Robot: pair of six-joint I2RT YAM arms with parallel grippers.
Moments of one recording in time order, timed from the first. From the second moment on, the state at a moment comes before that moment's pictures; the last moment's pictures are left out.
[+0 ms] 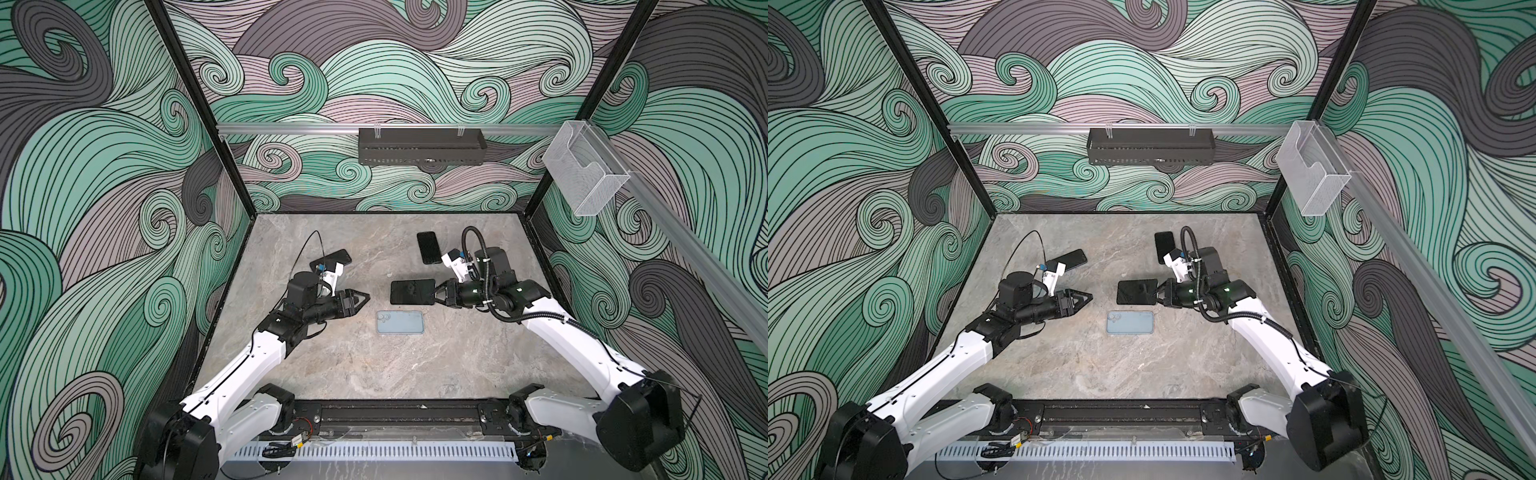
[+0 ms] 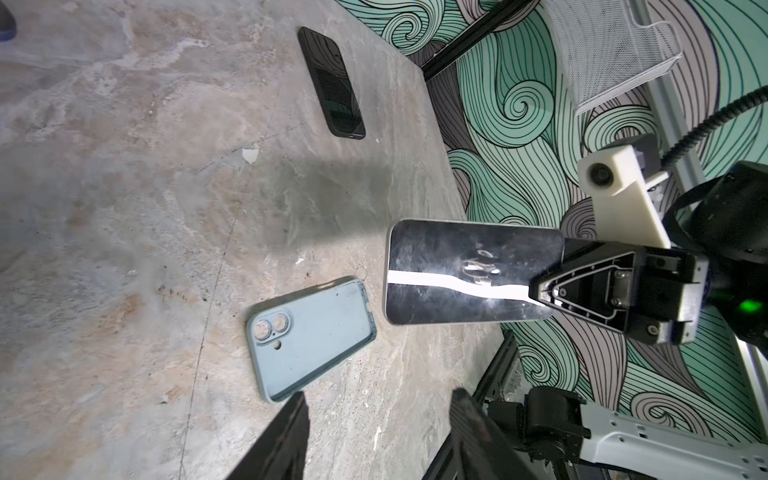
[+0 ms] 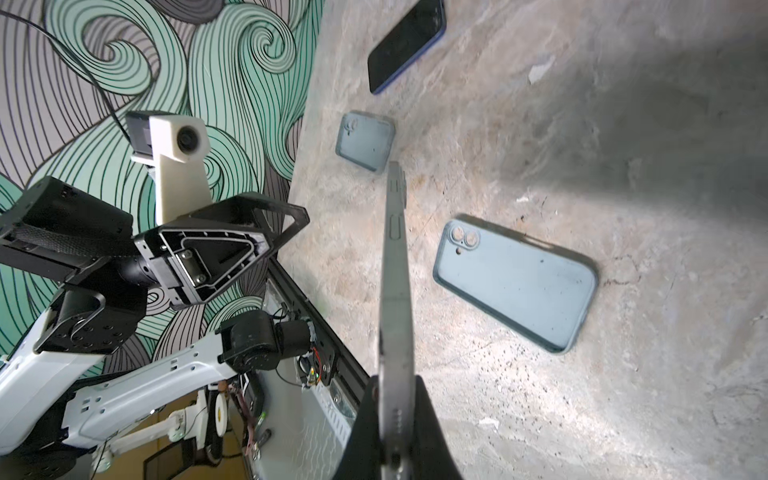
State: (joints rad) left arm -0.37 1.00 0.55 -0.09 0.54 -0.65; right arm 0.41 1.24 0.92 -0.54 -0.71 0.47
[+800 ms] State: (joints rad) left arm -0.55 1.37 0.59 -0.11 0.34 -0.66; right arm 0.41 1.48 0.83 -0.47 -0.82 0.46
